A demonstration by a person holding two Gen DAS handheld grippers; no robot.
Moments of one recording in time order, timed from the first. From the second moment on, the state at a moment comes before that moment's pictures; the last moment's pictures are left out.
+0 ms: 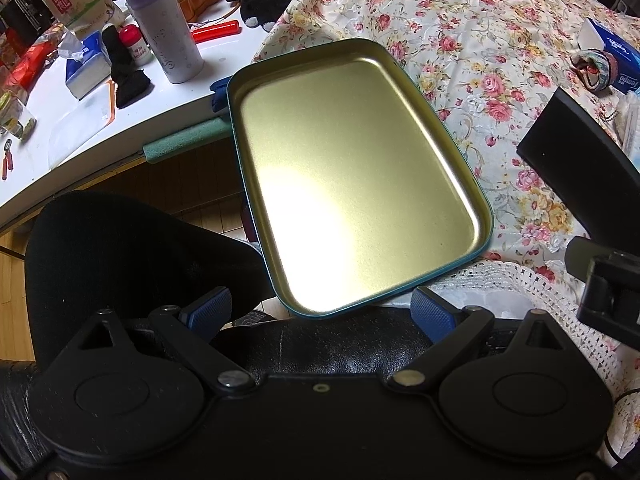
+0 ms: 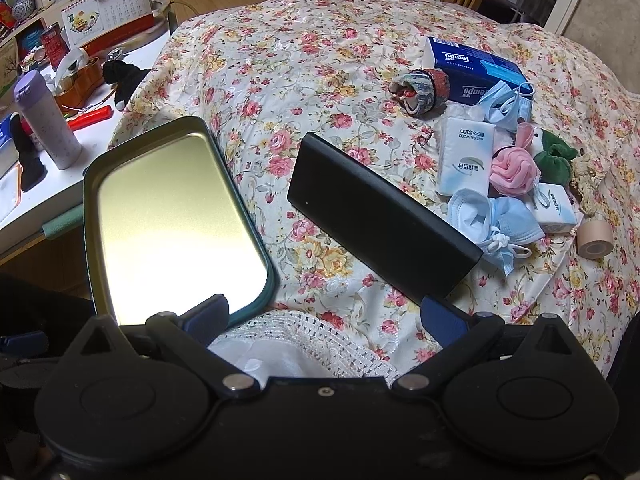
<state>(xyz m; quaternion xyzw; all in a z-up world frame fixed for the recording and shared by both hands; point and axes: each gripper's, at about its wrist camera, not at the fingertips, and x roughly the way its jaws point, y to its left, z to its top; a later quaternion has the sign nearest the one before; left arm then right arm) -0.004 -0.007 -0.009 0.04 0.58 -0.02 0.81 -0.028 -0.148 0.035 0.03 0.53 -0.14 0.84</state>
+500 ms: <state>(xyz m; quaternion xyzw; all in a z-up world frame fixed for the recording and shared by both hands) -0.010 -0.012 -0.009 0.04 0.58 -0.03 0.81 -0.027 -0.154 0.033 0.04 0.54 -0.14 0.83</state>
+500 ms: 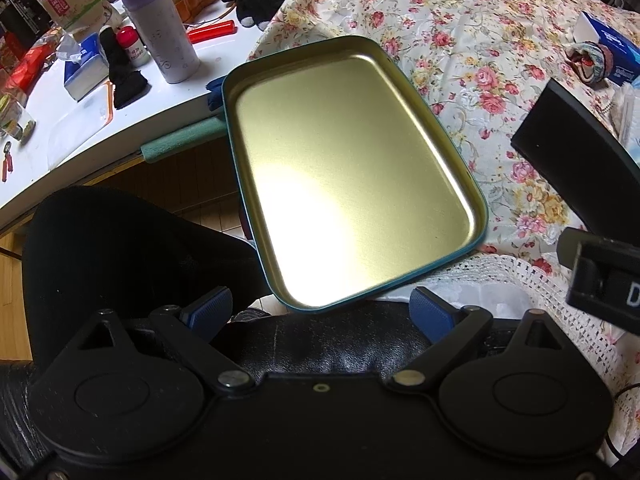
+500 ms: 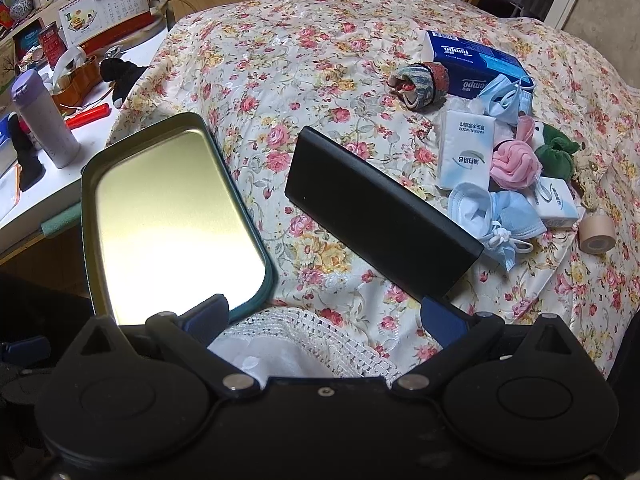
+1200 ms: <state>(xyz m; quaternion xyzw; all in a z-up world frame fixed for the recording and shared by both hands) 0.001 -0.086 0.032 0.05 0.56 -0.14 0.81 -0.060 -0.341 0.085 0.13 0.46 -0.32 0.82</state>
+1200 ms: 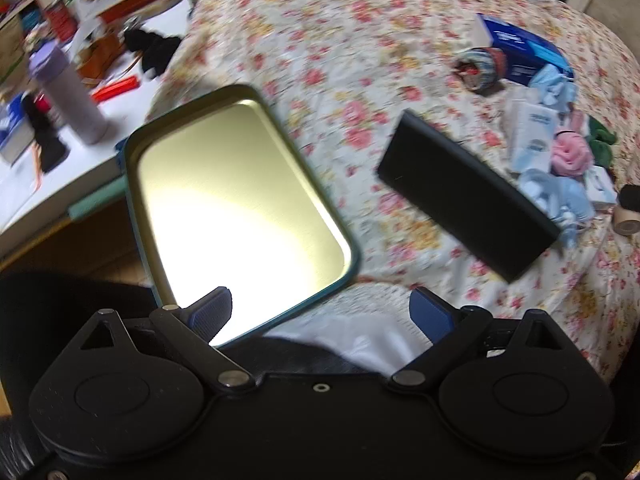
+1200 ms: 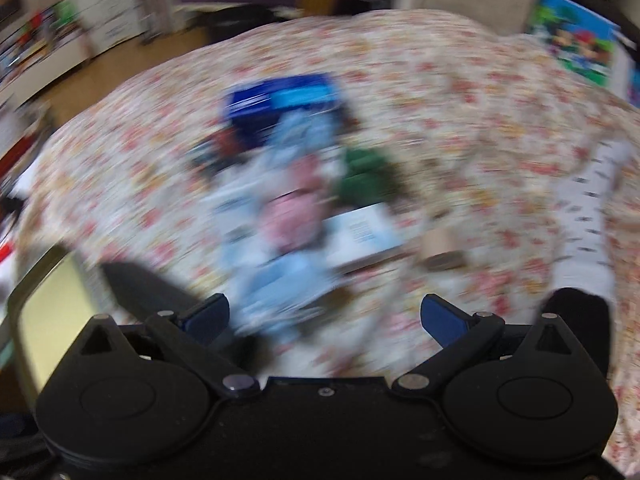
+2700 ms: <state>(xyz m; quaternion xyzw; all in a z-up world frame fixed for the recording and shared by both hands) 0.068 -0.293 0.032 0.17 0.56 -0.24 0.77 -0.097 -0.497 0.035 0.27 0.47 -0.34 0.77</state>
